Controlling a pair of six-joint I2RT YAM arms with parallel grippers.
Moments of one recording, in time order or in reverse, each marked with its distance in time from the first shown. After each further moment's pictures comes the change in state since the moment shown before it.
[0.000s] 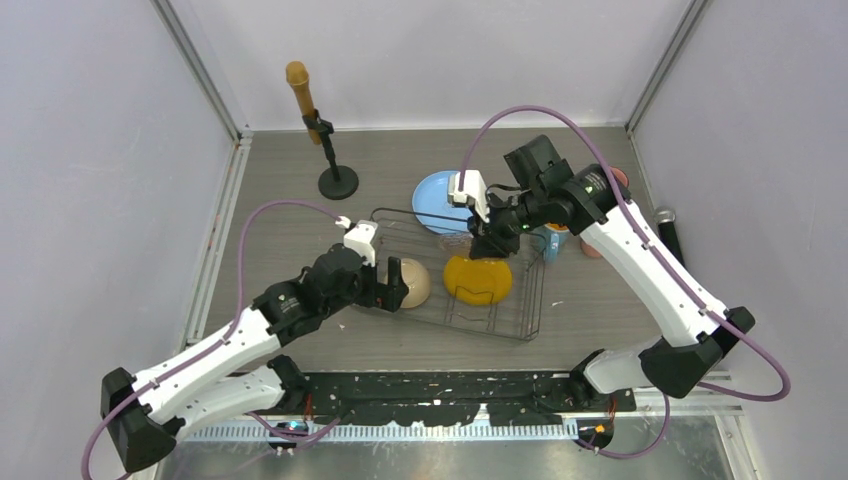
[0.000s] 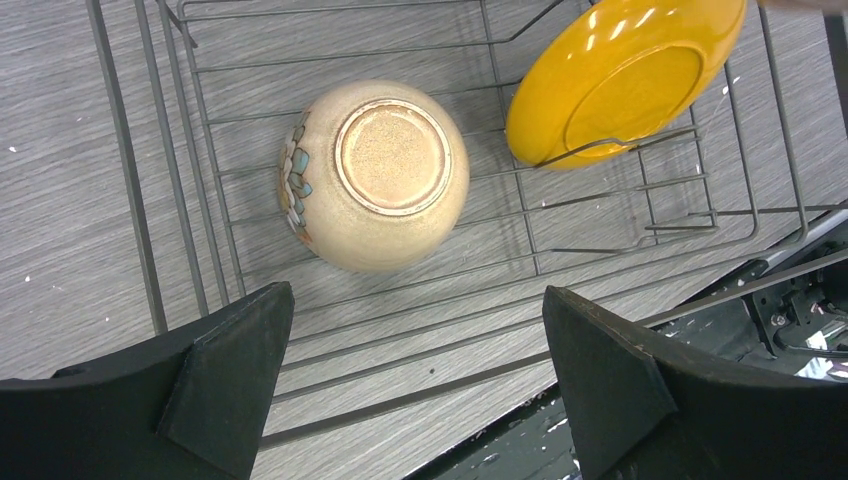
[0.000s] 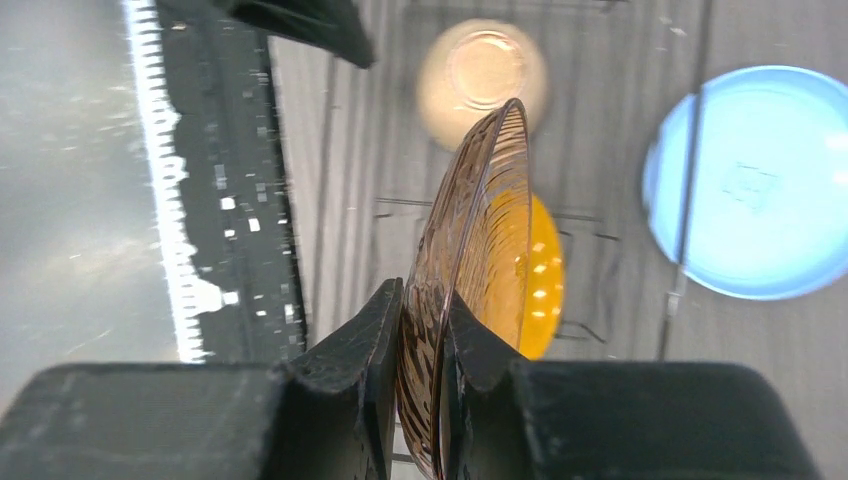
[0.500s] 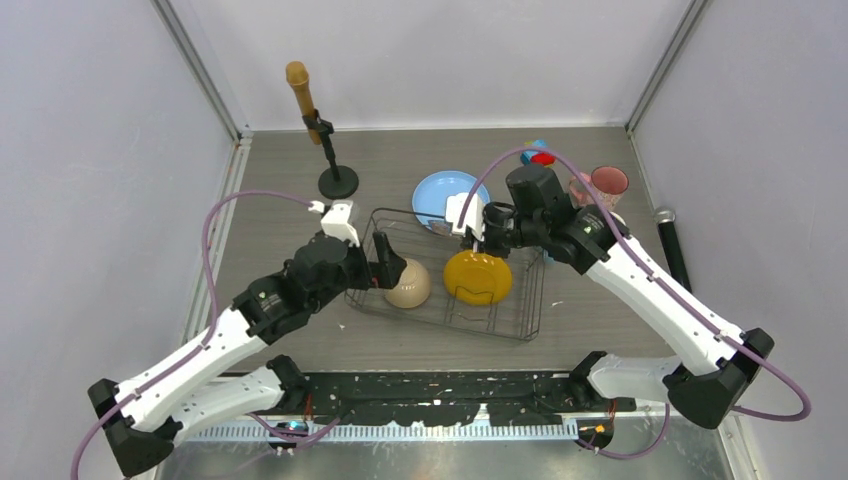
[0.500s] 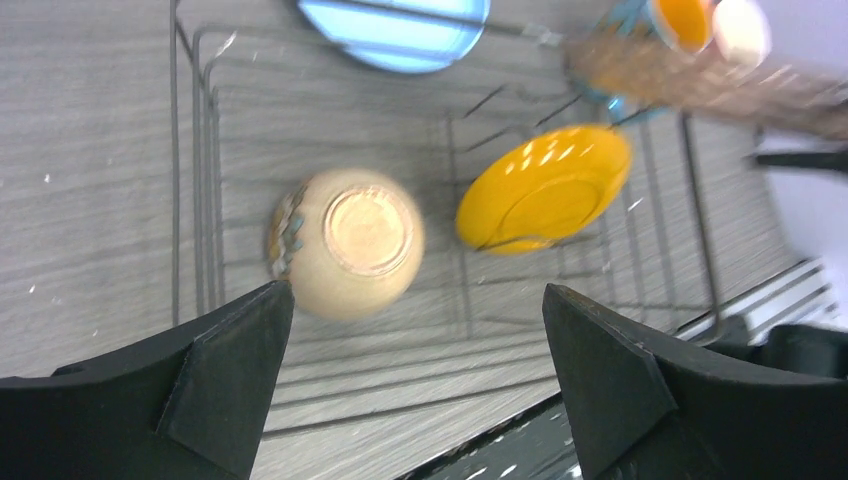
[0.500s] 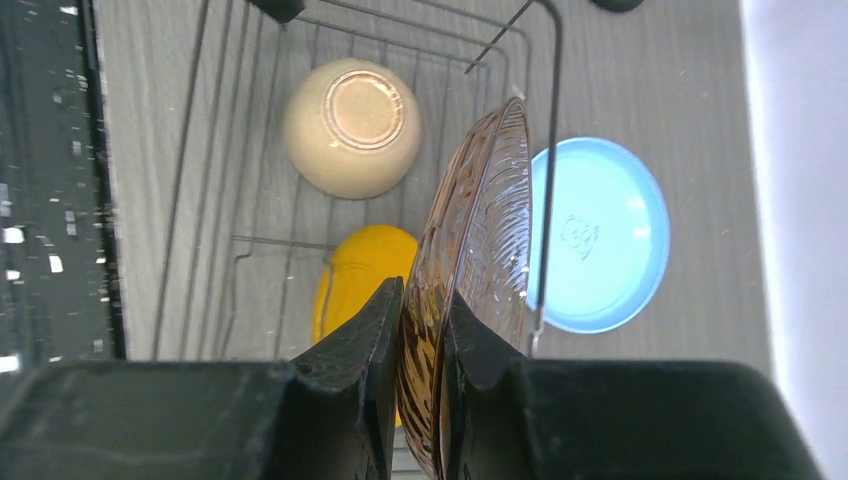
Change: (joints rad) left arm 0.001 -0.046 0.096 -0.038 -0.093 -0.128; right arm 0.069 -0.173 -0.309 0.433 0.204 -0.078
